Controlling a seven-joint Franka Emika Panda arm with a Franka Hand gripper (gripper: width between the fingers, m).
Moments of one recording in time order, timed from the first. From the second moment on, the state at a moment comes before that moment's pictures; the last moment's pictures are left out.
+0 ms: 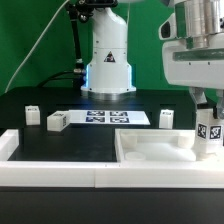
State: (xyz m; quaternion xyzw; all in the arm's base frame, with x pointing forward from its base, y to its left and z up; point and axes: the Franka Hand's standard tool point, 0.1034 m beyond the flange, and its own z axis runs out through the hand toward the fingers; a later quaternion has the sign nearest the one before) arm 0.618 0.122 0.094 -0.82 0.57 0.00 0.09
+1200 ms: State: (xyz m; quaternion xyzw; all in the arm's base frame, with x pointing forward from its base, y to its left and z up) arm 0.615 0.127 0.091 -0.99 0.11 -0.02 0.03
